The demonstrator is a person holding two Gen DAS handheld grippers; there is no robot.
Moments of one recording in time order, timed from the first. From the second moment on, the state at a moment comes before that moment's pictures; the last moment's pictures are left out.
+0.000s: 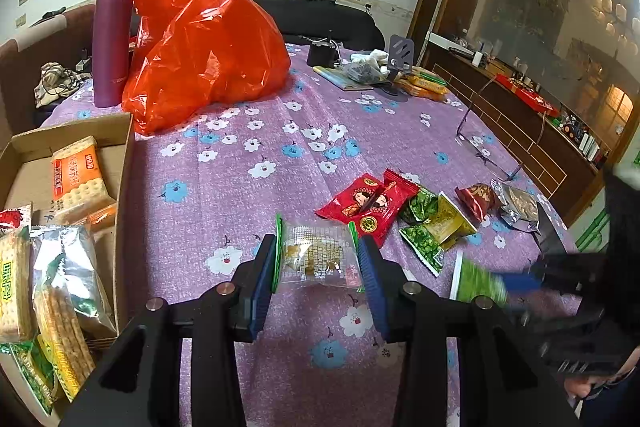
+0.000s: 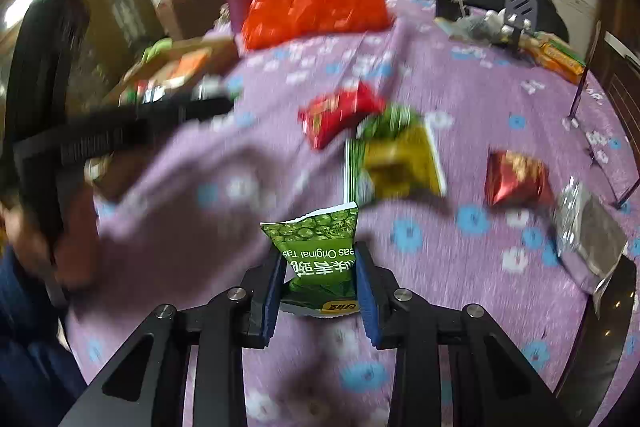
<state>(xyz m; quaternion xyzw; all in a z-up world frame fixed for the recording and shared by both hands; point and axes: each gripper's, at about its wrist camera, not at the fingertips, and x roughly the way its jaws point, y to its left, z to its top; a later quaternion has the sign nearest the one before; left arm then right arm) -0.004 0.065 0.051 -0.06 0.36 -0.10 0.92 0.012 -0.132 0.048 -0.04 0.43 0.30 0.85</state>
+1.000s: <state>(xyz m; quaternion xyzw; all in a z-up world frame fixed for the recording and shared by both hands) -0.019 0.048 0.060 0.02 0.30 -0.05 0.95 0.076 -0.100 0.057 0.11 0.35 0.28 0.89</state>
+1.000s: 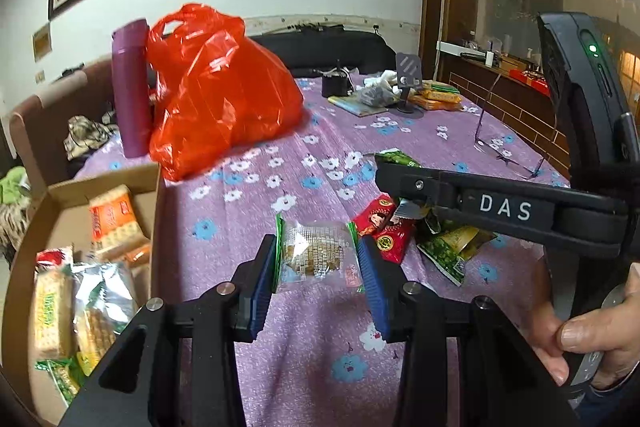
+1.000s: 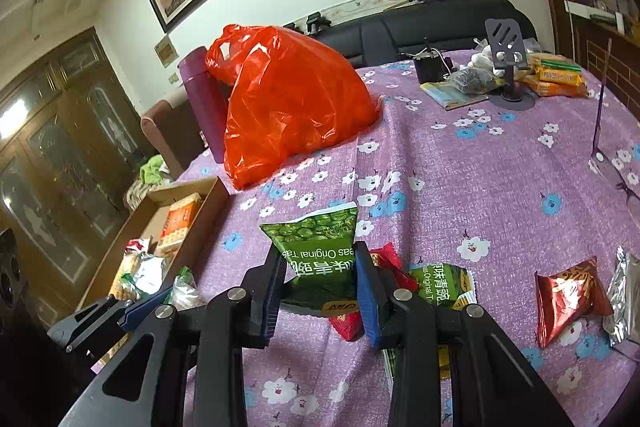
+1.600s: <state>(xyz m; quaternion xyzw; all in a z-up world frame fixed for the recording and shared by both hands) -0.027 0.040 0.062 0.05 0.28 -0.03 0.96 0.074 -0.104 0.054 0.11 0.35 0.27 0.89</state>
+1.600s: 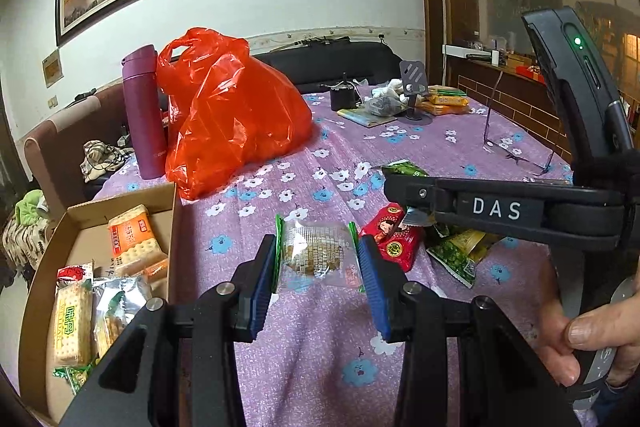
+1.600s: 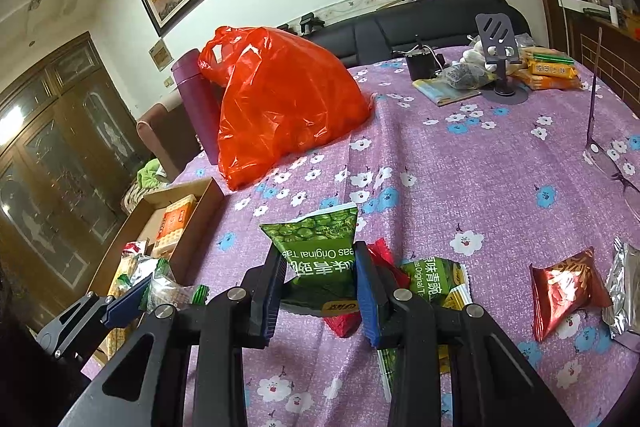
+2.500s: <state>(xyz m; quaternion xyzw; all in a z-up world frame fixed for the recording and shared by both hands) -0.030 0.045 0.071 0.04 0.27 -0.03 0.96 0.075 -0.102 0.052 0.11 0.35 0.27 0.89</state>
